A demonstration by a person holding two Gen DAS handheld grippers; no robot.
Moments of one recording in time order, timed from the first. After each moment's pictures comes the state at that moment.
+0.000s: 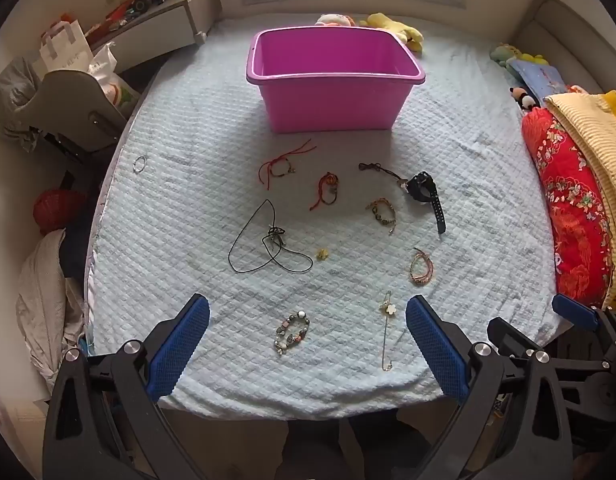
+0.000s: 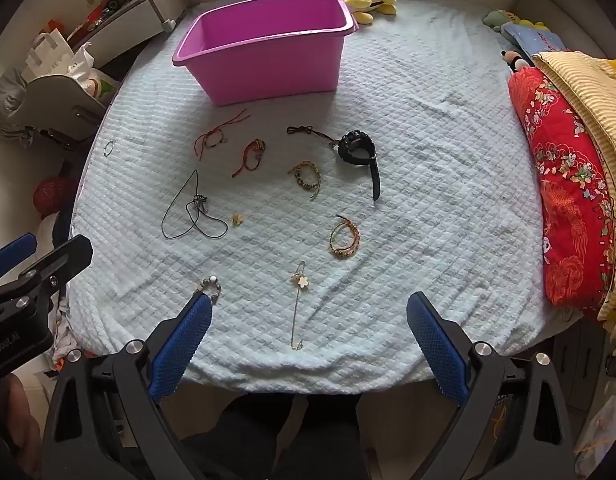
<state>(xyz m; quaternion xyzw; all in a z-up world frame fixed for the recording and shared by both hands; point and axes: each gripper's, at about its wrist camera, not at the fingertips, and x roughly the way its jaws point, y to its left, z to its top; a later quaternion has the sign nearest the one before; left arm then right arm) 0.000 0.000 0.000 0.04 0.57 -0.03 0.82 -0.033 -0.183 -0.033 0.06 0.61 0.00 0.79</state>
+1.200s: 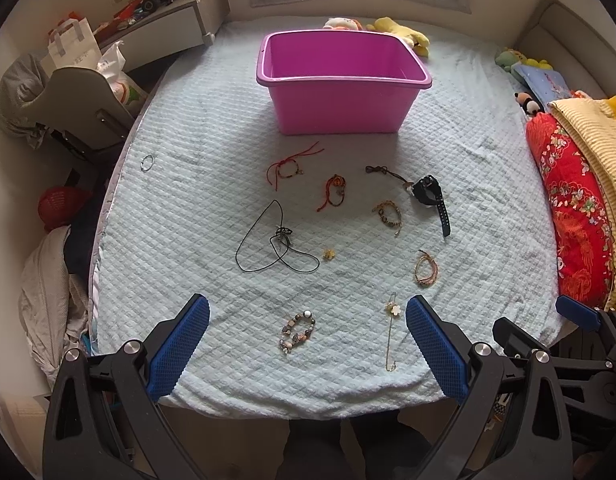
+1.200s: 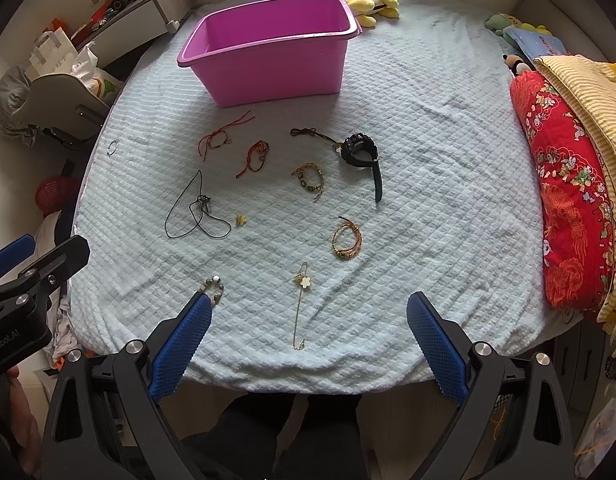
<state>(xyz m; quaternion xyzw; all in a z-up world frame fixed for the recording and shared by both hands) -0.001 0.006 0.003 0.04 0.56 -0.02 0.83 -0.035 -0.180 -0.030 0.06 0.60 0.01 0.80</state>
